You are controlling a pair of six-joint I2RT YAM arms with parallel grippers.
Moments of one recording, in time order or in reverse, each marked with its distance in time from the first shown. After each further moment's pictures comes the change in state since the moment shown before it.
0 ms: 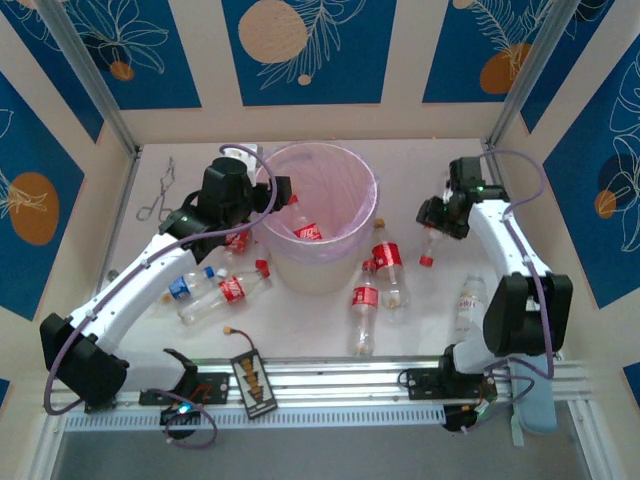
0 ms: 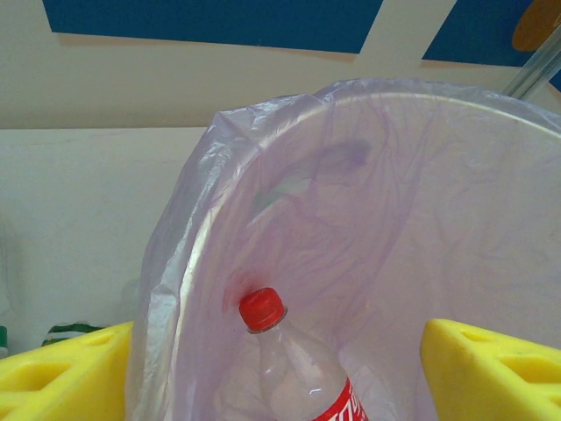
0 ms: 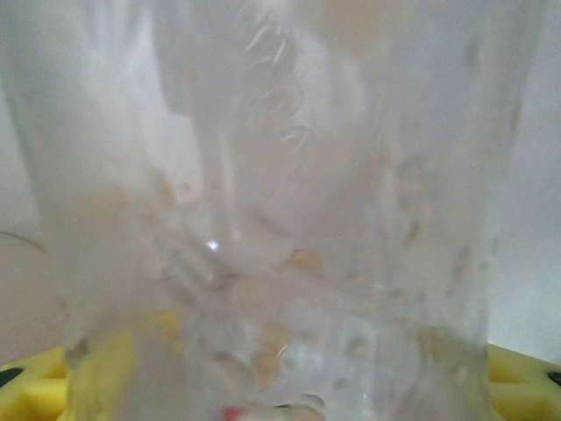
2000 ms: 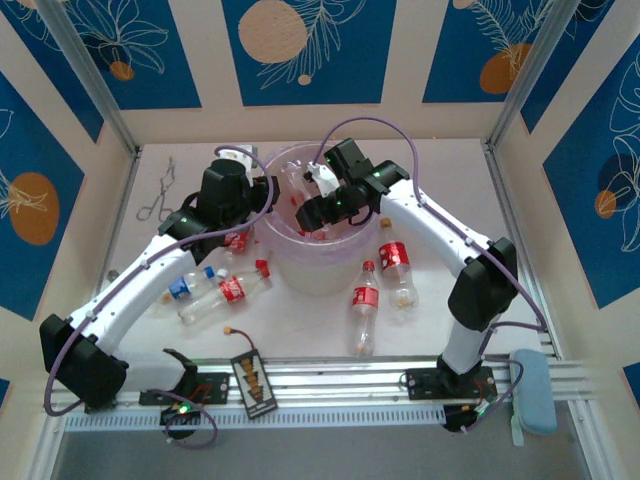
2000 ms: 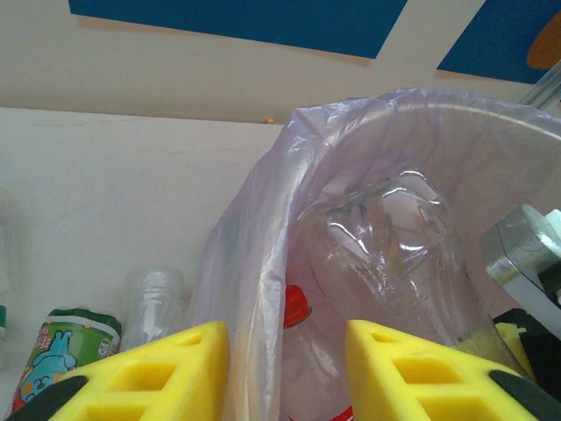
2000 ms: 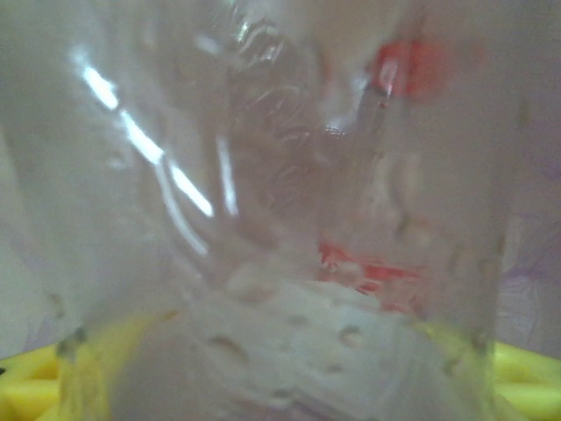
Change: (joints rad) left arm 0.010 -0.007 -0.019 0.006 -0.018 -0.064; right arm 0.640 0.295 0.431 -0.035 -0.256 -0.262
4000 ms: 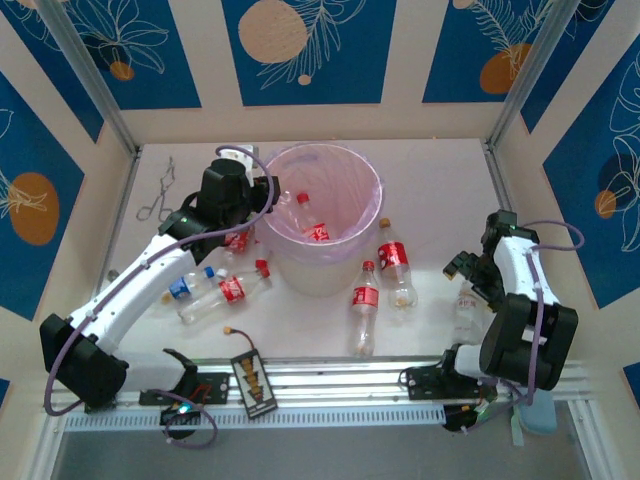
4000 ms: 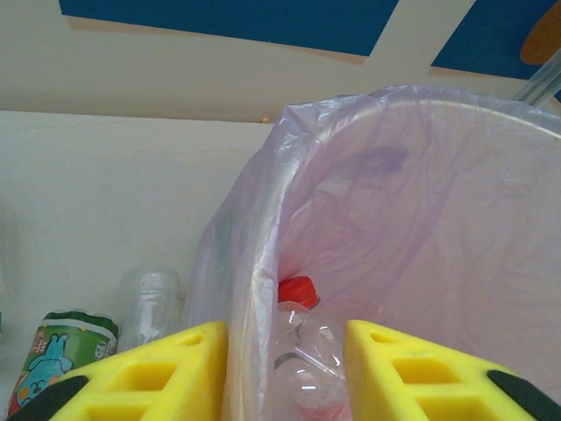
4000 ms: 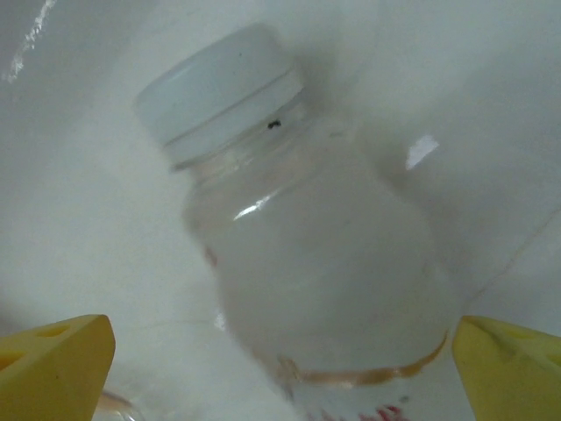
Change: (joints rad) left arm 0.001 0.003 0.001 0.005 0.018 0.012; right arm -0.960 -0.420 -0.812 -0.148 0.312 0.369
